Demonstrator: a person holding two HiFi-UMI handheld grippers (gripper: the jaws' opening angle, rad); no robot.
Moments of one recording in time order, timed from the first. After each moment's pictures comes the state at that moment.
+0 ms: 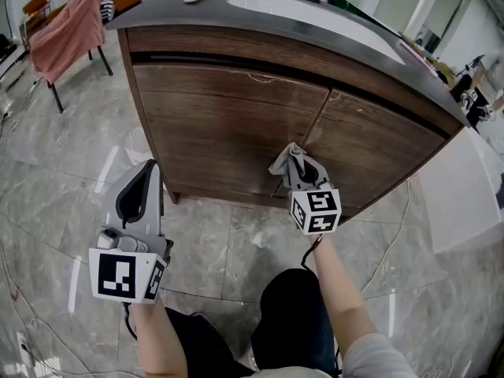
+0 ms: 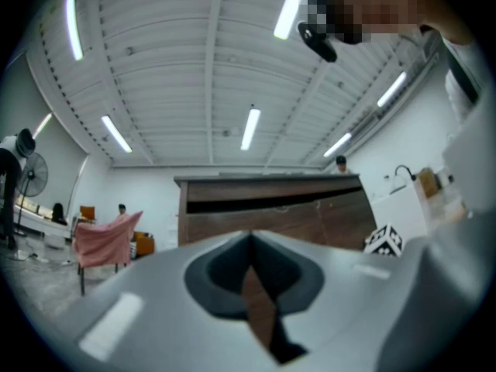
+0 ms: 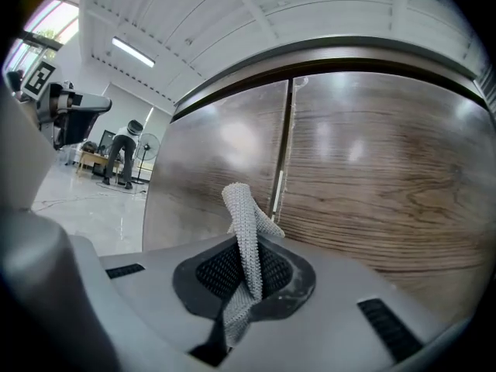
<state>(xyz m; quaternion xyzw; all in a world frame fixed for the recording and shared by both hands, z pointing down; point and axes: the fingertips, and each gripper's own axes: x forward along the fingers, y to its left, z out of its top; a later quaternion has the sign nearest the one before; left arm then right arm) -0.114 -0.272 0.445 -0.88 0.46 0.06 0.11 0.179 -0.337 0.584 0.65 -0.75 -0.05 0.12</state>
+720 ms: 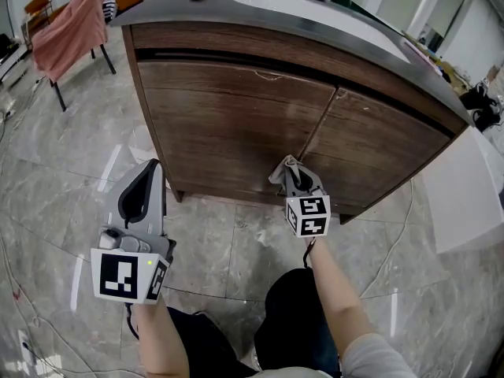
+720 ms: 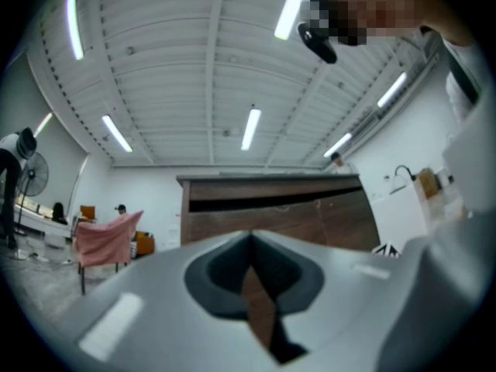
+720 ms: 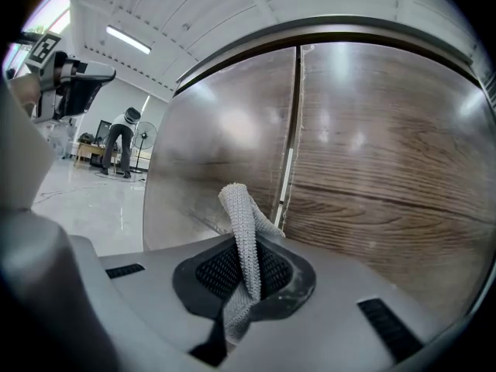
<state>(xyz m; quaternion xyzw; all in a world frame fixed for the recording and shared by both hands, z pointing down) -0.118 -0.270 0.448 -0.88 0.46 0.07 0.11 0.177 -0.338 0.644 0.66 -0.74 -0.02 0.15</state>
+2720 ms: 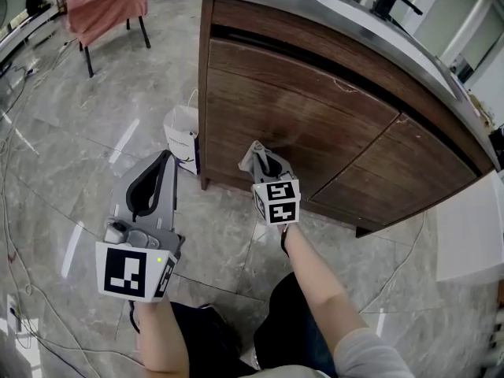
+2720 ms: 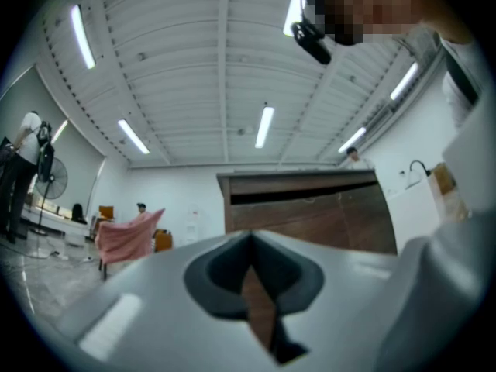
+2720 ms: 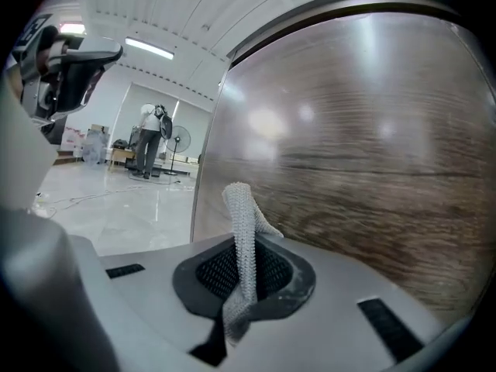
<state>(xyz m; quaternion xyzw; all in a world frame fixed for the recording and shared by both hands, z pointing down) -0.197 -0.278 0.464 -0.85 0.51 0.06 0.10 -0.016 -0.408 0.662 0.56 -0.81 -0.01 0.17</state>
